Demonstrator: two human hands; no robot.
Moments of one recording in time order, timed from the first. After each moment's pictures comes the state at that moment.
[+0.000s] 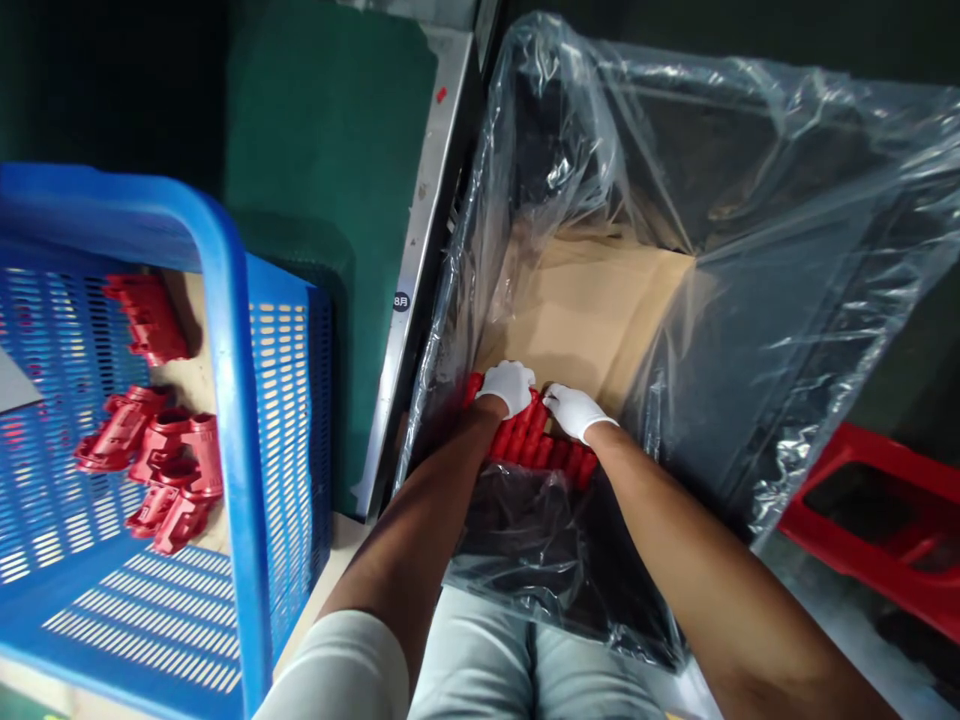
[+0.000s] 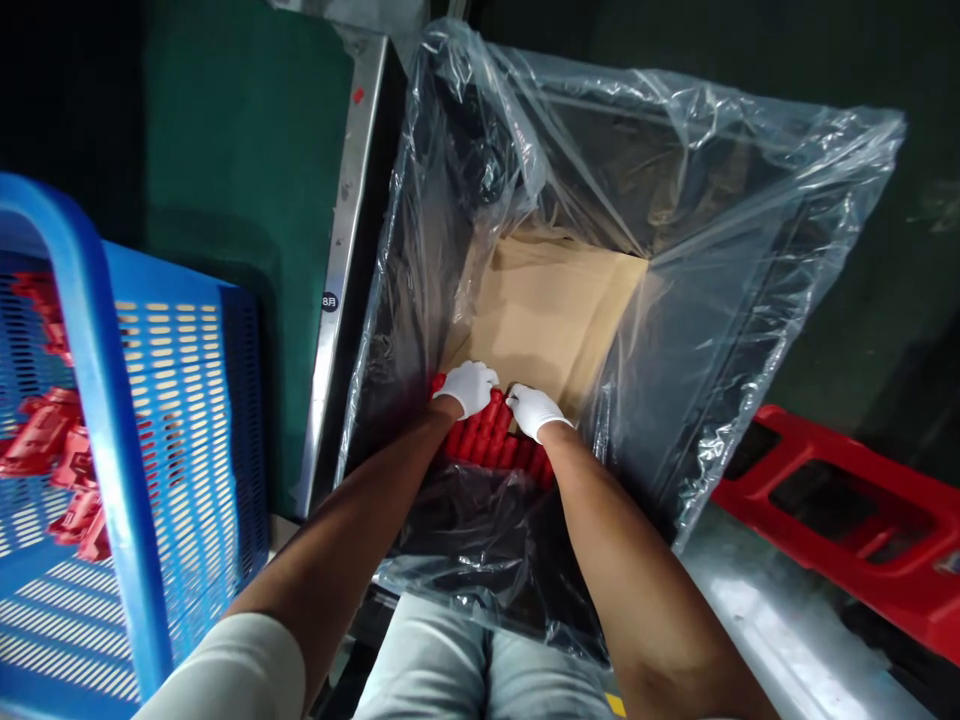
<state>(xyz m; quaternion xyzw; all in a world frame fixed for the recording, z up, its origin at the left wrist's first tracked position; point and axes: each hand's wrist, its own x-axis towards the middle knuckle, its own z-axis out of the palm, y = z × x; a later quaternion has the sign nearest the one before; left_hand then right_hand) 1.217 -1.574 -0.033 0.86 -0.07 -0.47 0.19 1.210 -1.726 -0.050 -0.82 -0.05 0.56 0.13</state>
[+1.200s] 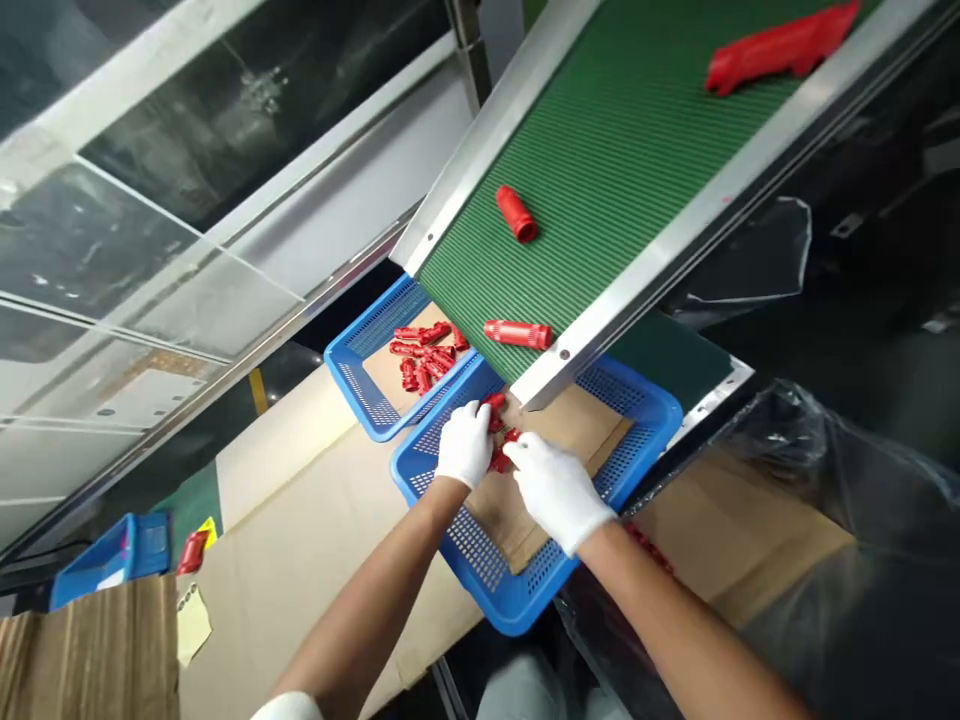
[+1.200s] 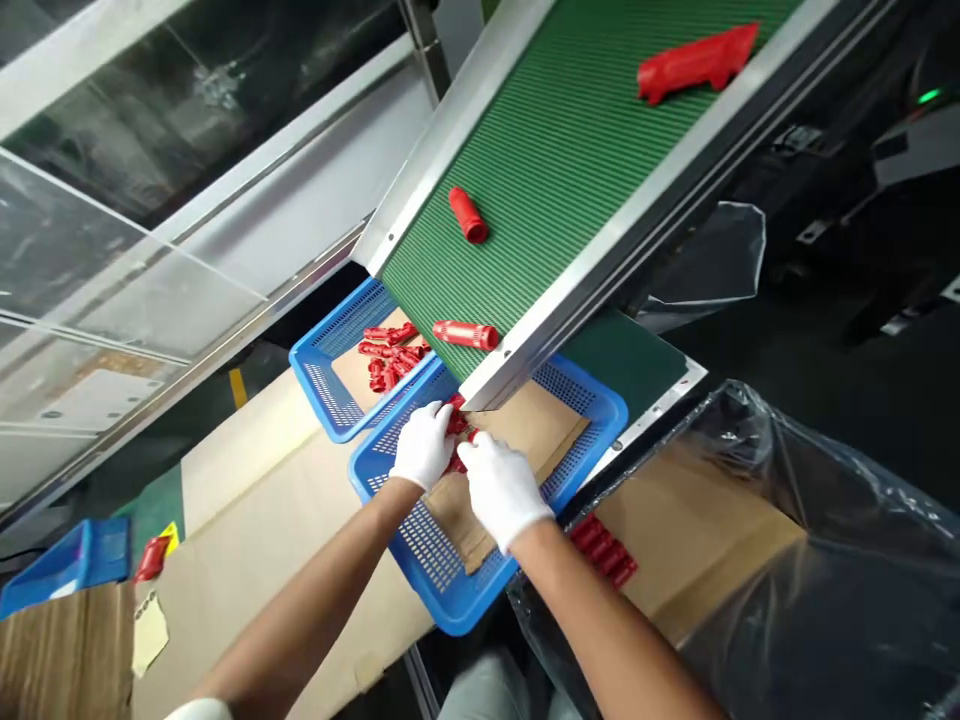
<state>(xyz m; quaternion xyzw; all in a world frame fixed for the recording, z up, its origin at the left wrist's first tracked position) 1.094 -1.286 0.199 0.92 0.37 -0.10 0.12 1.177 -1.418 0.236 -0.79 -0.55 0.27 0.07</state>
